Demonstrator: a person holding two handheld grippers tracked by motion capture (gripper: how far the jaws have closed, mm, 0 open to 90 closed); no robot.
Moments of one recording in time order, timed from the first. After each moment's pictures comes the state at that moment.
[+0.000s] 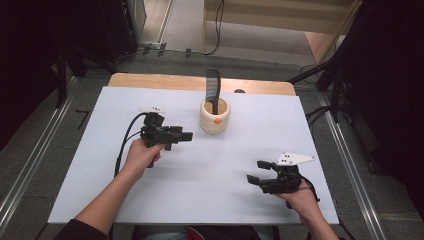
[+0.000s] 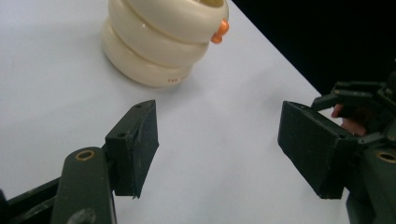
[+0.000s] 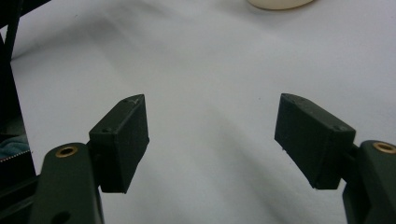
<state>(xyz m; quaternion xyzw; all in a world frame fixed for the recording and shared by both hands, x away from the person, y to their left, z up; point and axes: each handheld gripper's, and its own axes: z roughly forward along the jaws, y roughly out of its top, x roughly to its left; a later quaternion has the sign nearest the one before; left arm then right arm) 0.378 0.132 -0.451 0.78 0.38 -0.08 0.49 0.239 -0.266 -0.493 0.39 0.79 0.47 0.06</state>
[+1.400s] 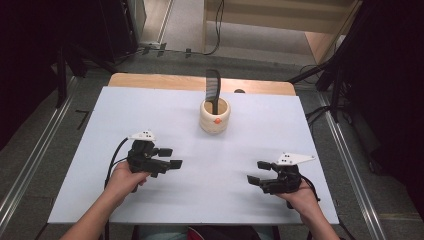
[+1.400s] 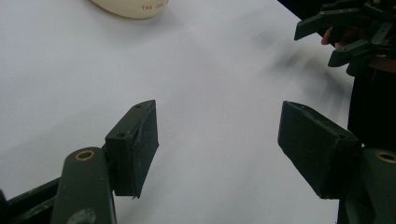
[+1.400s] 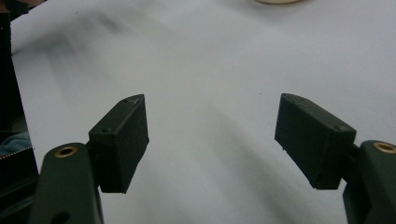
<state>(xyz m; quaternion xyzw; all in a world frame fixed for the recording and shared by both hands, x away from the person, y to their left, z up) 0.315 0.161 -0.460 0.82 0.33 -0.06 0.46 0.240 -0.267 -0.495 0.39 0.79 0.47 0.05</state>
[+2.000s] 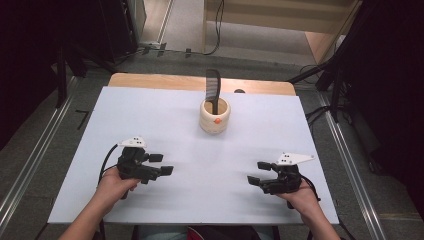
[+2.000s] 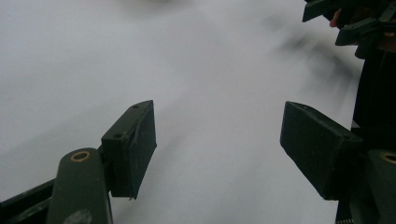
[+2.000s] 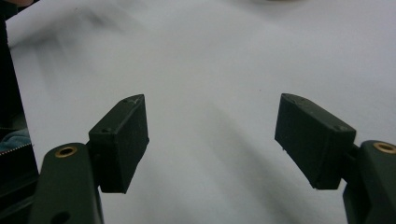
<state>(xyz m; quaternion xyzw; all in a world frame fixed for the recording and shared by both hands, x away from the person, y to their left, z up) 0.301 0.185 -0.465 0.83 0.35 -0.04 0.44 0.241 -0.268 -0.496 0.39 0.79 0.46 0.05</state>
